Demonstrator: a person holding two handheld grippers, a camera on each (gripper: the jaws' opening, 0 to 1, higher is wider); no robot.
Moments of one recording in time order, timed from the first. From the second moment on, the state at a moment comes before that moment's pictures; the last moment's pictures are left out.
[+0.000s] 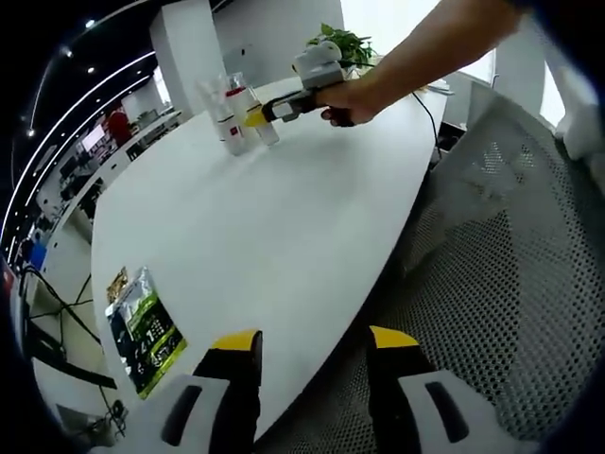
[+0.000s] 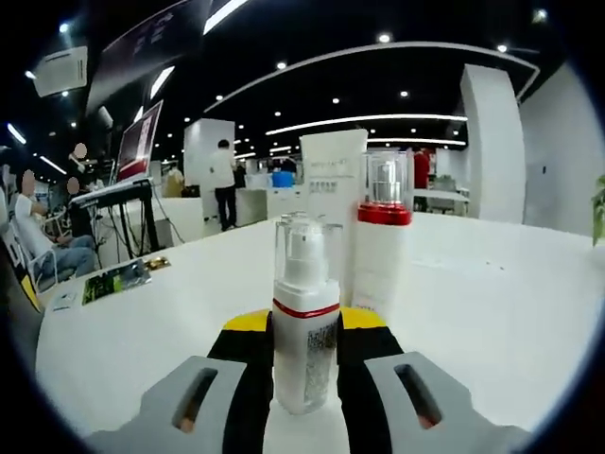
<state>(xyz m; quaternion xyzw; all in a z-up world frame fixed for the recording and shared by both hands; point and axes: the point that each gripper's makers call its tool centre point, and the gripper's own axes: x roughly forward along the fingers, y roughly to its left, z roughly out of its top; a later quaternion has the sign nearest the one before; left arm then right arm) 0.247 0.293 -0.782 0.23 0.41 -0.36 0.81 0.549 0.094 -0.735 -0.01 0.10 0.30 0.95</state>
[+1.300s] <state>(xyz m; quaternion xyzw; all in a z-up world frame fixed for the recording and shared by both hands) 0.247 0.293 -0.783 0.22 0.41 -0.36 0.81 0.532 0.089 -0.745 -0.06 0.12 0.31 0.94</state>
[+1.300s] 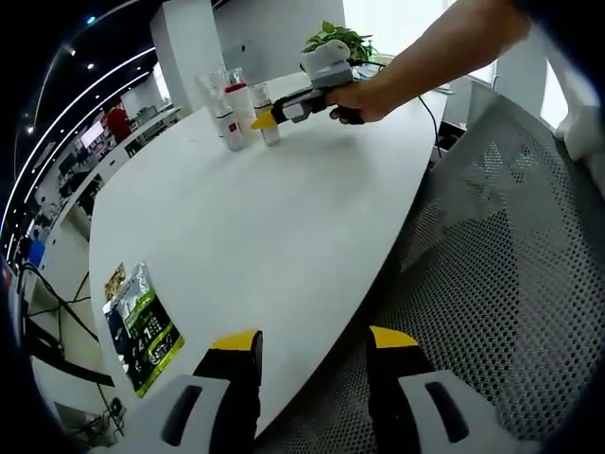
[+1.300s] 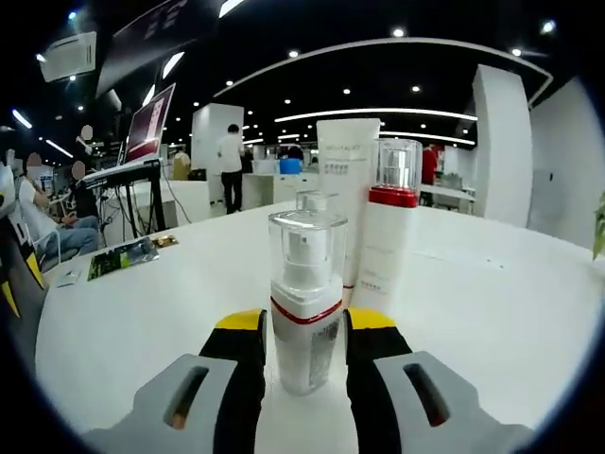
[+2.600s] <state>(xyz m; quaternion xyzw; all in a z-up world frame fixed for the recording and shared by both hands) 0.246 0.295 -0.785 0.22 0.42 -0.35 0.81 0.525 0.075 -0.762 0.01 0.25 0.14 0.96</state>
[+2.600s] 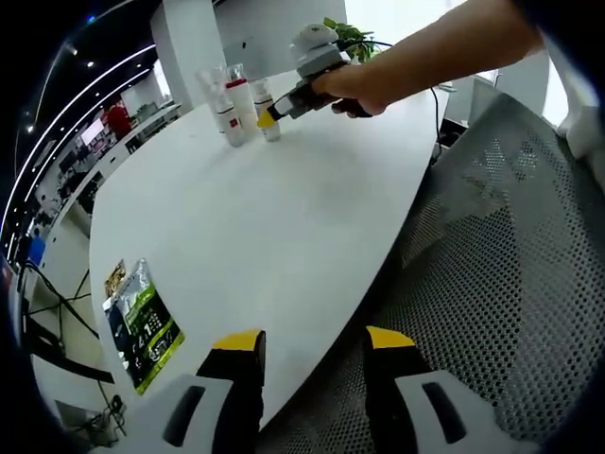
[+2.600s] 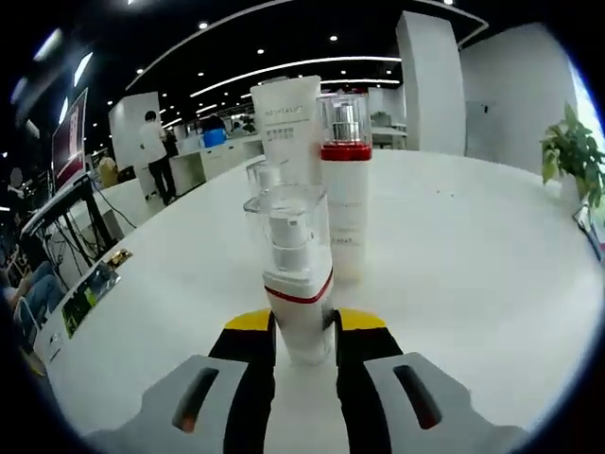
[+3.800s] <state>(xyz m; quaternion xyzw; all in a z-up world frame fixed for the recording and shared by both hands) 0.245 0.295 -0.785 0.22 0.42 -0.36 0.80 0.564 0.056 -0.761 0.02 0.25 0.08 0.96</state>
